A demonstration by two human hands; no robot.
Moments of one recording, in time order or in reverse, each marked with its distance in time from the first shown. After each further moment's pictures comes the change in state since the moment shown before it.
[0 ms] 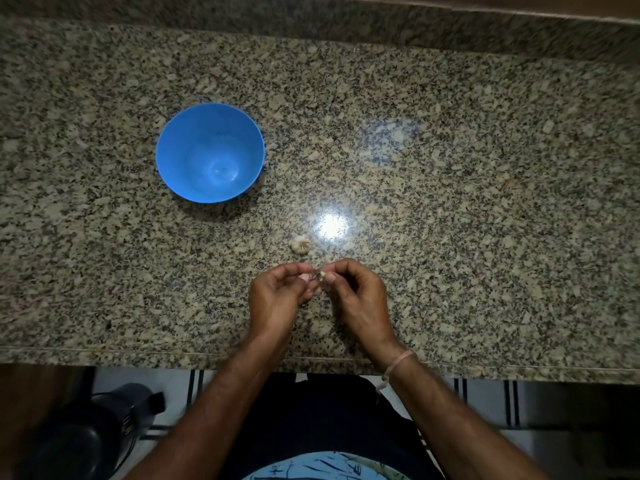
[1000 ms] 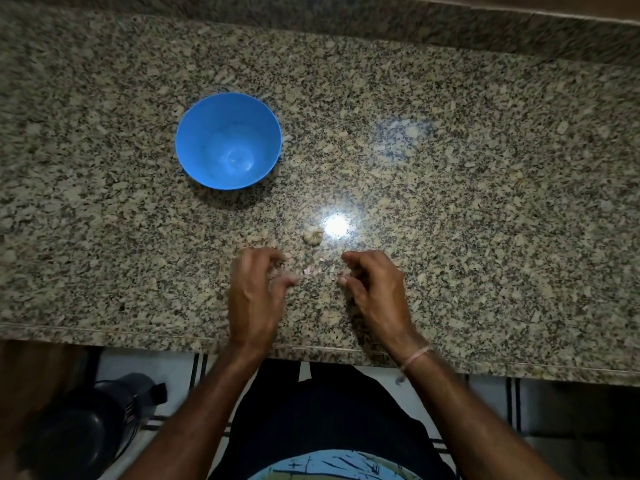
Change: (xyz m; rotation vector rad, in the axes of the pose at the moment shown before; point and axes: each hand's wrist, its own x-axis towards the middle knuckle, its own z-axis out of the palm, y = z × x) left_hand 0.001 -0.015 -0.051 0.830 0.204 0.647; right_hand -0.001 0.002 -0.012 -0.549 -0.027 -0.227
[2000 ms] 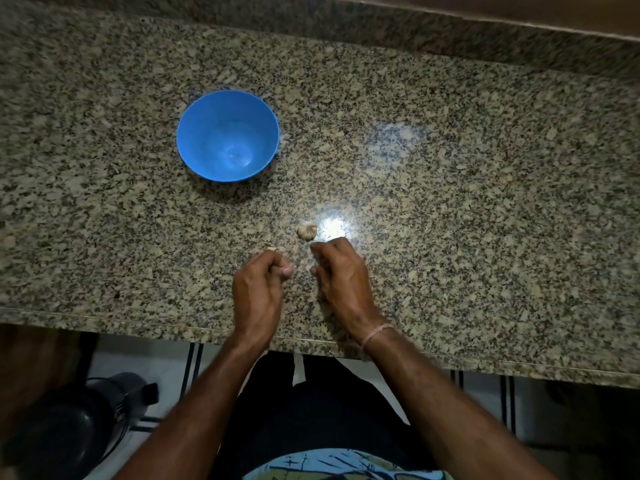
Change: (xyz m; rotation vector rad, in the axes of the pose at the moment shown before) left_hand -0.008 0.015 0.008 -0.164 0.007 -0.089; right_hand 0.009 -0.016 0.027 -0.154 -0.030 -0.179
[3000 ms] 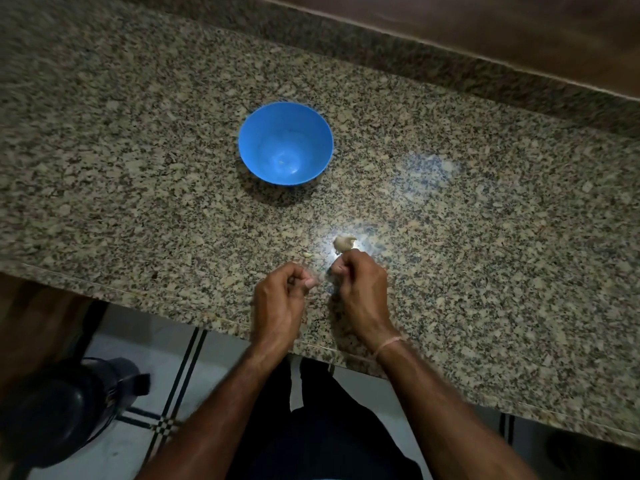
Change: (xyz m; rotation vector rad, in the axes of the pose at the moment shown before) left_hand -0.012 -0.012 -0.015 -0.129 0.021 -0.224; right_hand 0.011 -0.019 0.020 0.104 0.018 0.113
